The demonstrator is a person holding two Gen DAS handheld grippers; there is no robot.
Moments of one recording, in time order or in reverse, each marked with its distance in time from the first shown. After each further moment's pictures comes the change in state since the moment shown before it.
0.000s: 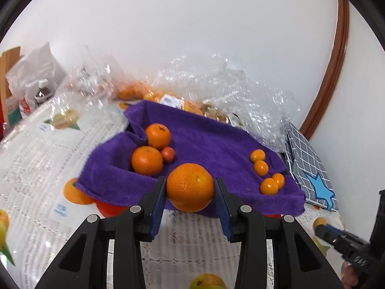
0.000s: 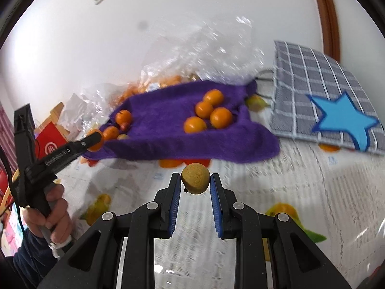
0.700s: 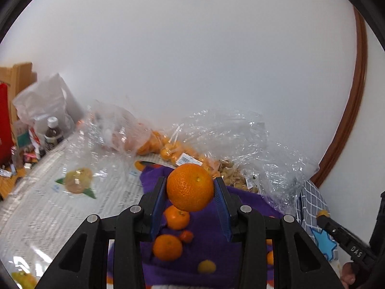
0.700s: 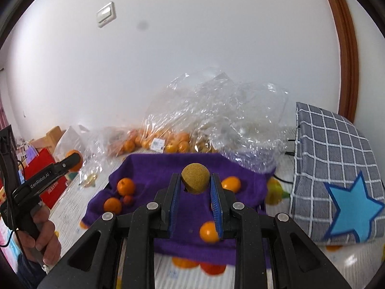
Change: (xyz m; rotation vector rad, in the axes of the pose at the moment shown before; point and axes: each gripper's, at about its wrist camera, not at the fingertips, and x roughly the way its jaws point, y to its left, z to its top) left arm 0.017 0.018 0.099 -0.083 -0.127 0.050; right arm 0.036 0.030 0.120 -0.055 -0.155 -0.033
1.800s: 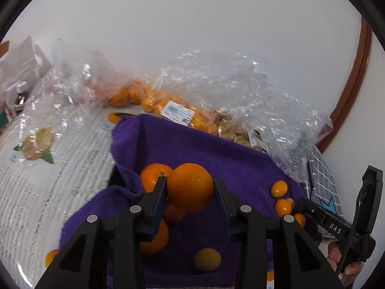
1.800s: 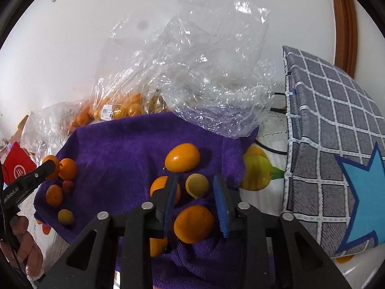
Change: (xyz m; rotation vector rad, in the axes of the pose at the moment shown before) left arm 0.068 -0.006 -0.047 0.037 0.214 -0.064; right arm 0.086 -0.062 -0.030 0.061 0.185 -0.109
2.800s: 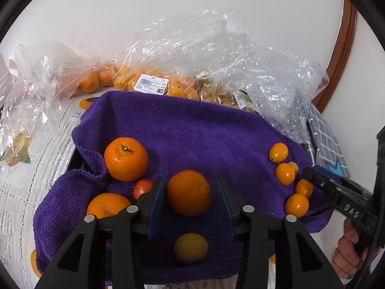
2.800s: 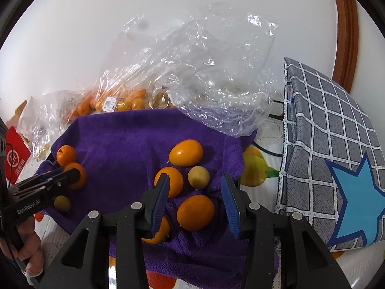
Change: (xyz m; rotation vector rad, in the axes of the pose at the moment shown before) left arm 0.025 -0.027 -0.017 0.149 0.128 0.005; right arm -0.008 0.013 -0.007 -0.079 -0.011 -0.046
